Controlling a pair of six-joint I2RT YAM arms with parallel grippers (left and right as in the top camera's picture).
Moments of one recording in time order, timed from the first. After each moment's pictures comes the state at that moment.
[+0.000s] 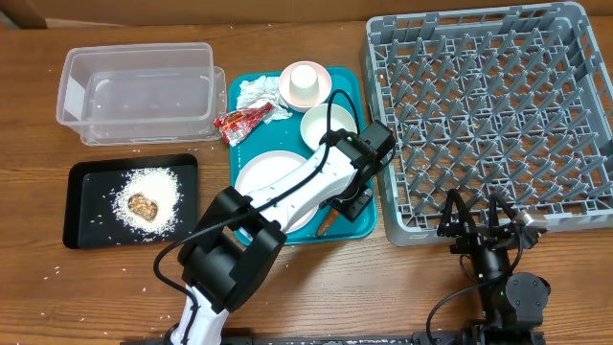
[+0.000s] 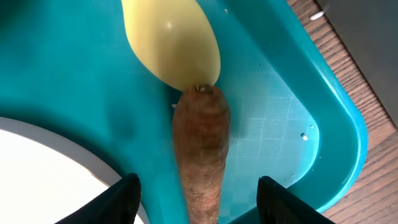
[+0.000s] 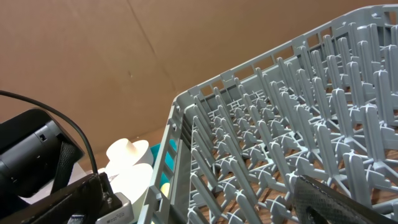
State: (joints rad) left arm -0.77 2.08 1.57 -1.01 -0.02 -0.10; right arm -0.04 0.01 0.02 -0.02 -0.12 0.46
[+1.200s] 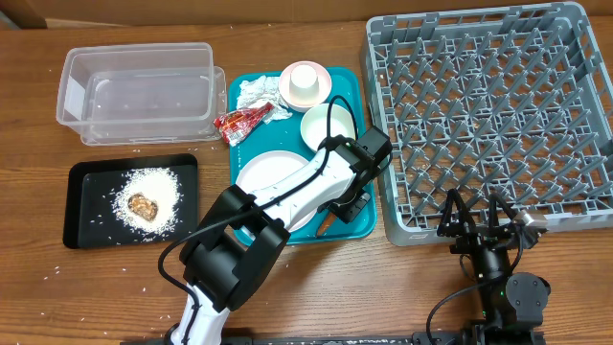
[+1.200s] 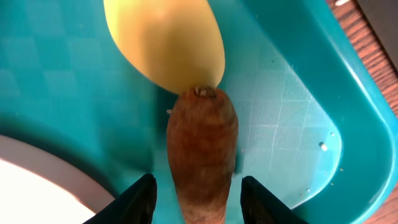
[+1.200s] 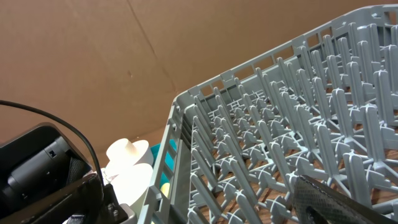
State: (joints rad) left arm -0.77 2.09 1.51 -0.95 -0.02 -0.09; right arm -0.04 0.01 0.02 -0.02 -0.12 0.46
